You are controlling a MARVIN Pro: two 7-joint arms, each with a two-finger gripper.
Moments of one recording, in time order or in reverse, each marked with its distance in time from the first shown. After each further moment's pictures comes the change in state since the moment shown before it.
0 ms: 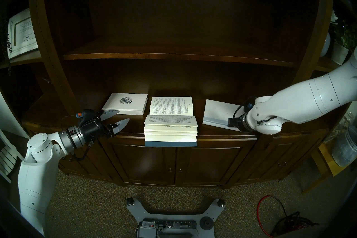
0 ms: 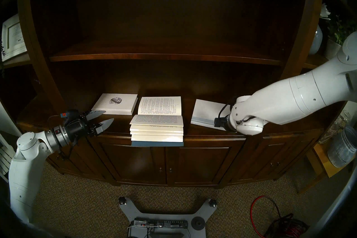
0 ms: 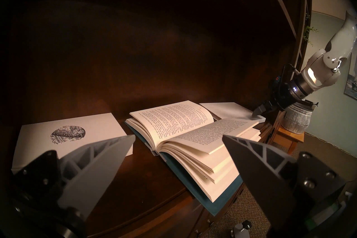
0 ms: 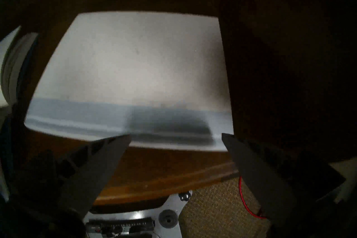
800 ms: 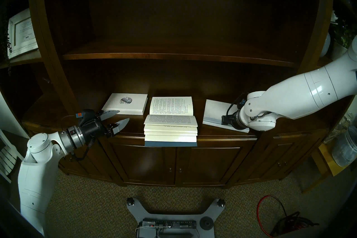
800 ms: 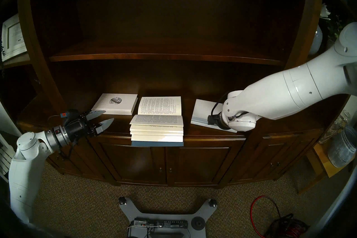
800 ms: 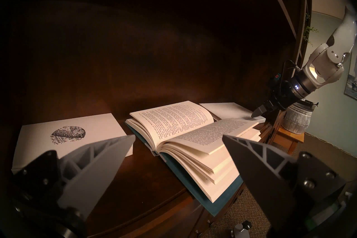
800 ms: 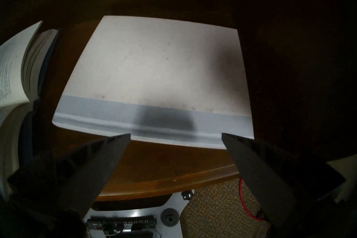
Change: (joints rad) left arm 0.000 -0.001 -0.001 -0.001 -0.001 0.000 0.001; right arm -0.001 -0.074 0.045 -0.064 0.051 0.022 -0.066
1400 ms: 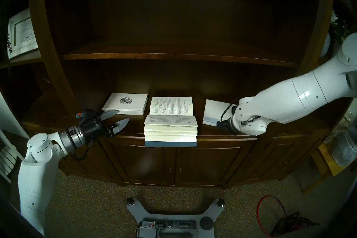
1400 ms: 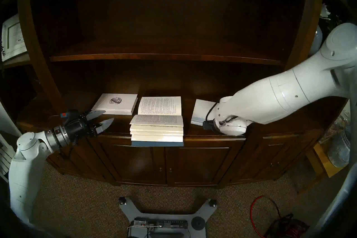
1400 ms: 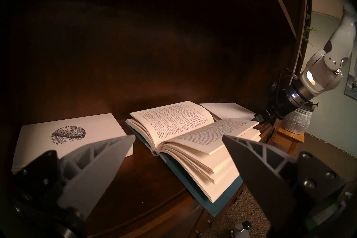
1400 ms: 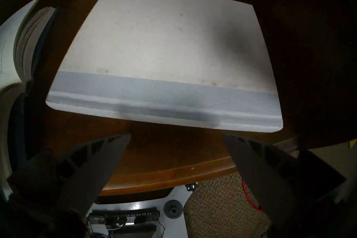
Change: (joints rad) left arm 0.000 0.000 0.000 0.000 0.000 0.000 0.000; right arm -0.112 -0.057 0.033 0.089 0.063 0.003 0.009
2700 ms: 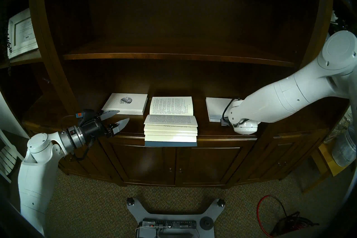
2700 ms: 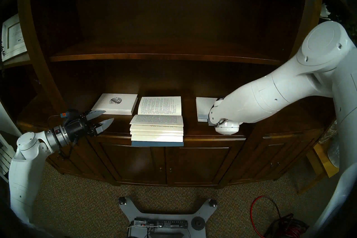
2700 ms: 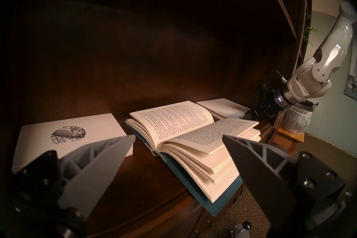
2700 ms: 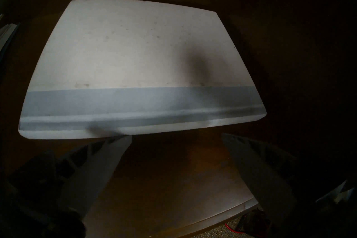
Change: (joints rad) left arm 0.000 0.000 0.000 0.000 0.000 0.000 0.000; right arm -0.079 -0.145 -0.066 0.160 -0.047 -0.093 -0.108
